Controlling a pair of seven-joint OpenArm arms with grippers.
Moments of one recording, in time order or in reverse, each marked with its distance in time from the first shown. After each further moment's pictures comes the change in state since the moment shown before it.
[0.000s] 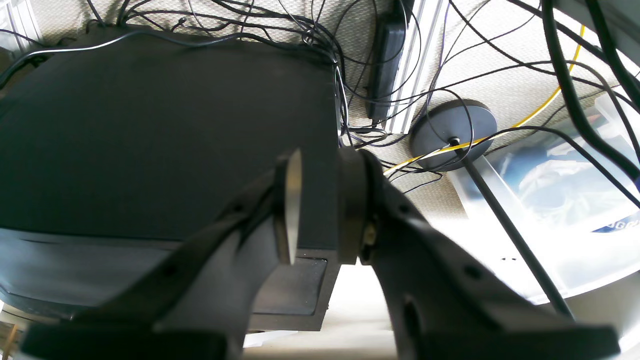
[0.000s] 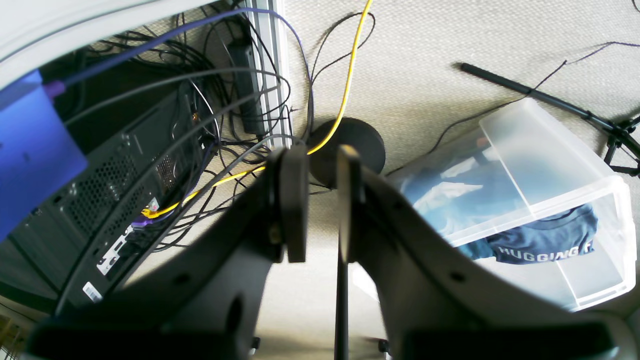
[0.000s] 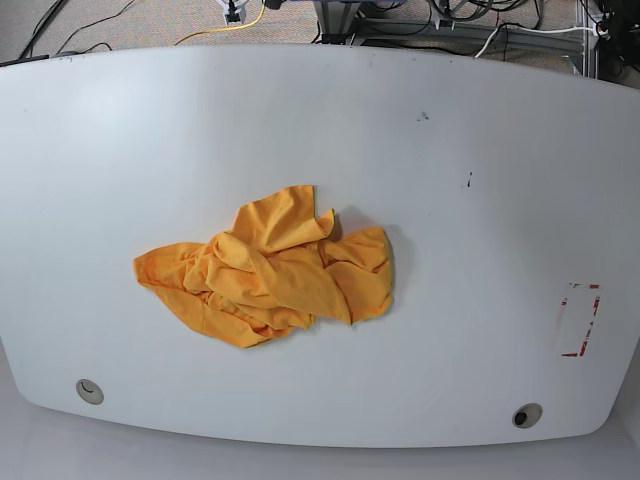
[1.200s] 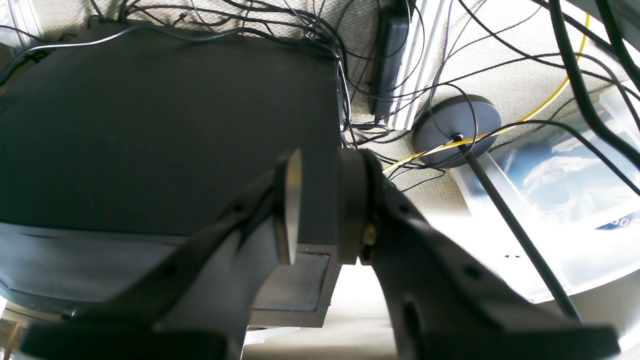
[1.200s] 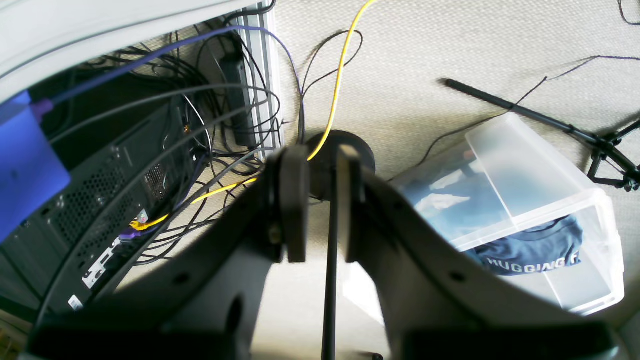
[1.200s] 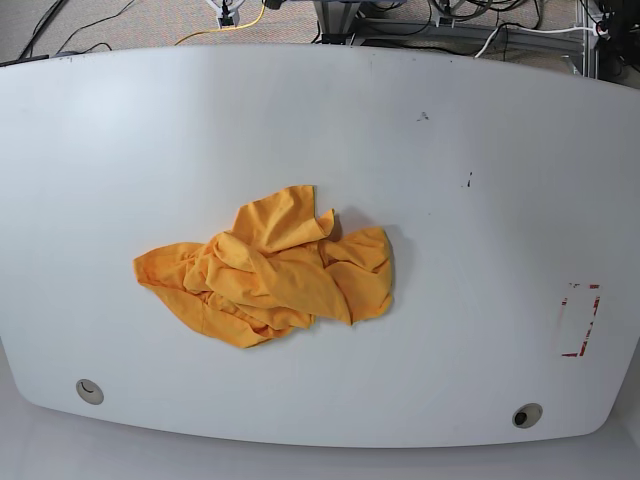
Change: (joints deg) left arm 0.9 0.2 0.3 1.4 0.0 0.0 0.7; right arm 0.1 1.3 0.1 0.5 -0.4 0.1 2.0
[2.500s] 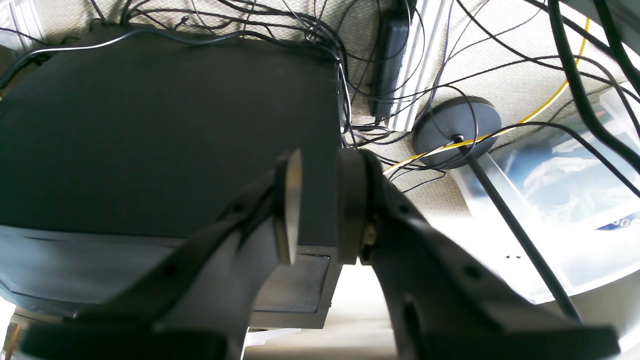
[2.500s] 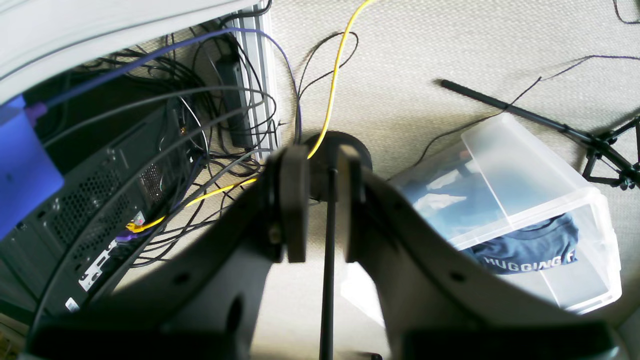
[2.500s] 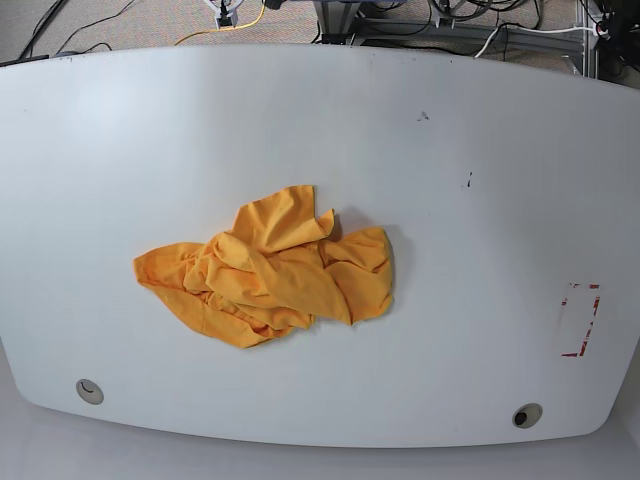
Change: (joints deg) left arm 0.1 0.0 0.2 0.2 0.0 0.0 0.0; right arm -0.2 0.1 0.0 0.4 0.2 0.0 -0.2
